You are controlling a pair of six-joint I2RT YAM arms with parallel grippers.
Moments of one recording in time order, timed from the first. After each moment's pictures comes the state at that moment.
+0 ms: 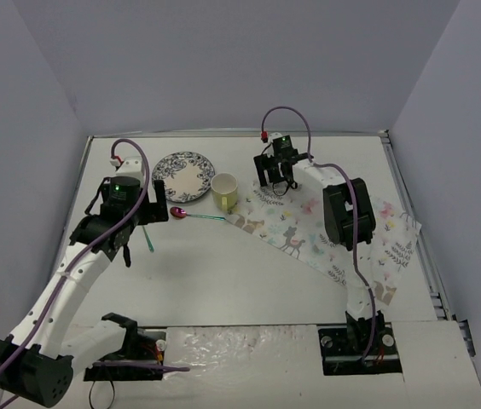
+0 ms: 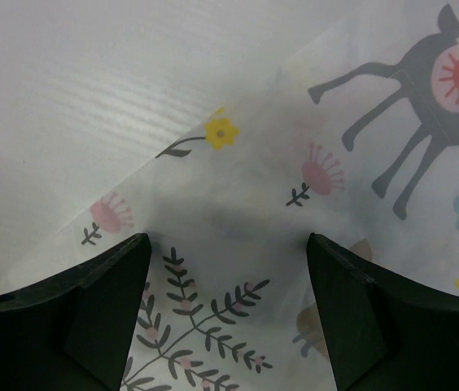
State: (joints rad) left arm -0.31 1.01 1.02 -0.64 -0.27 -0.26; right arm 0.34 2.32 1.77 -0.30 0.00 0.01
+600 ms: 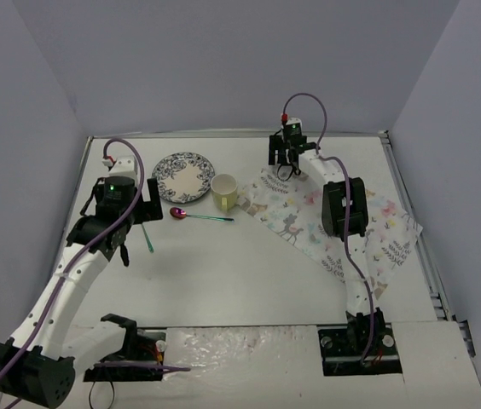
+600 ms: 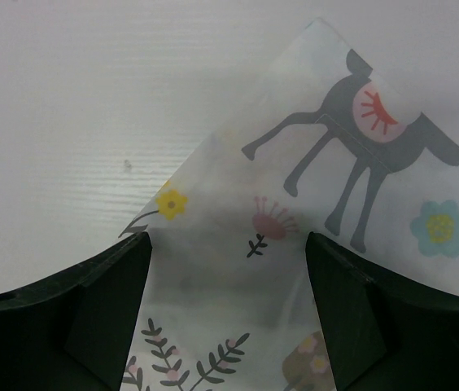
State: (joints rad) left arm -0.27 1.01 1.02 -0.64 -0.29 -0.25; right arm 0.25 2.54 2.12 -0.35 0.11 0.20
